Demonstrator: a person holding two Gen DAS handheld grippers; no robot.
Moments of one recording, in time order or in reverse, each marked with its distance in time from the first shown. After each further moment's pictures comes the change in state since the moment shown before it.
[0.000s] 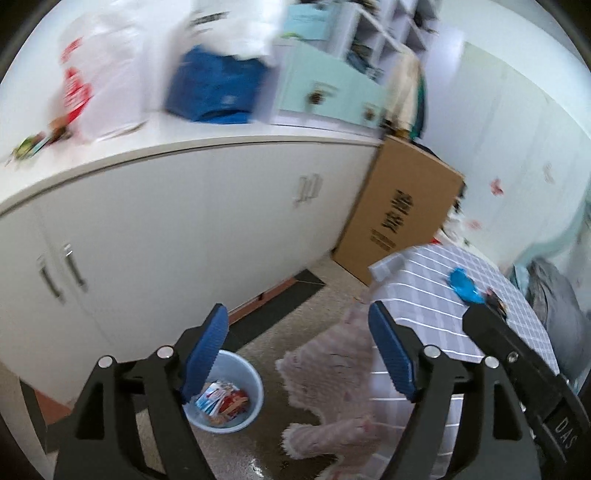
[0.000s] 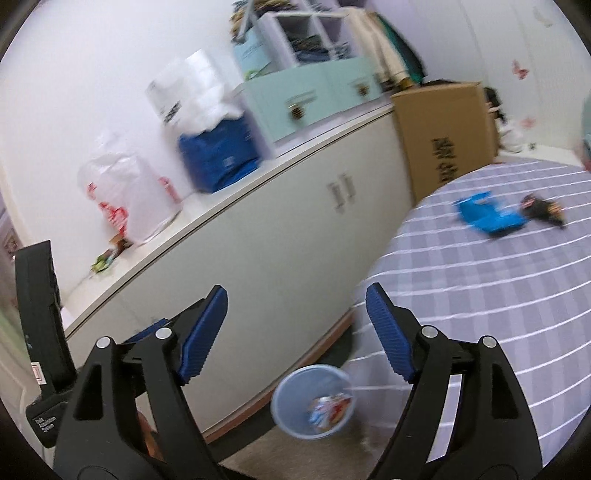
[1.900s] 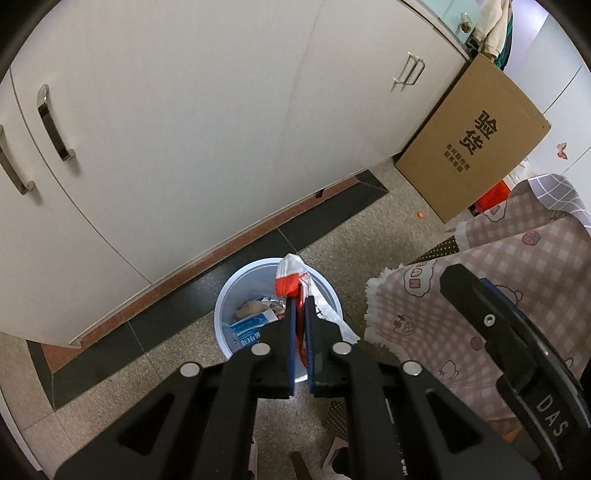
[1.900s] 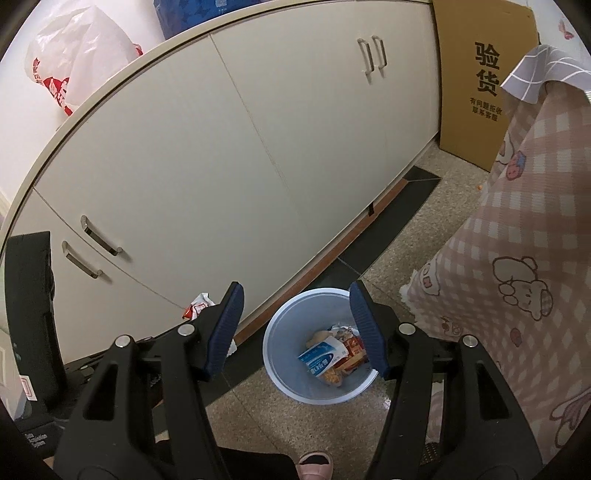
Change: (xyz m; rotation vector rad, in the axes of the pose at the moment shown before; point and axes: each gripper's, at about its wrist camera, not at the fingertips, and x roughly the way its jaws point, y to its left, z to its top) left arm 0.182 0.181 -0.088 -0.141 0.409 0.107; right arm 0.227 0.056 -0.141 -0.073 0.387 -0.037
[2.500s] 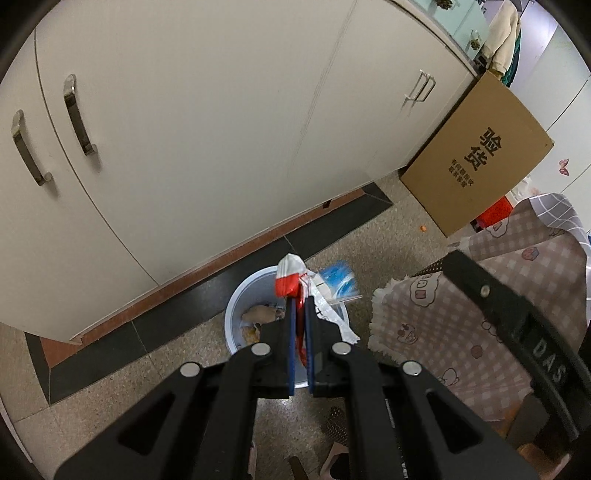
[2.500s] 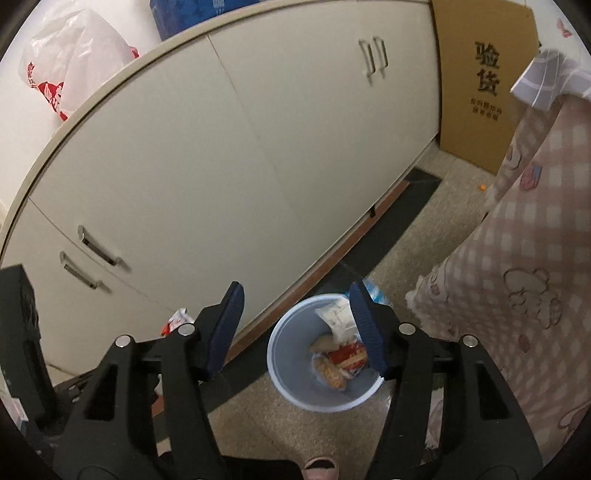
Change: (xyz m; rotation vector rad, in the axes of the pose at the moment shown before) left arm -0.014 0.025 -0.002 -0.045 -0.035 -0.003; right arm 0.012 0.008 0.009 0.017 0.007 0.005
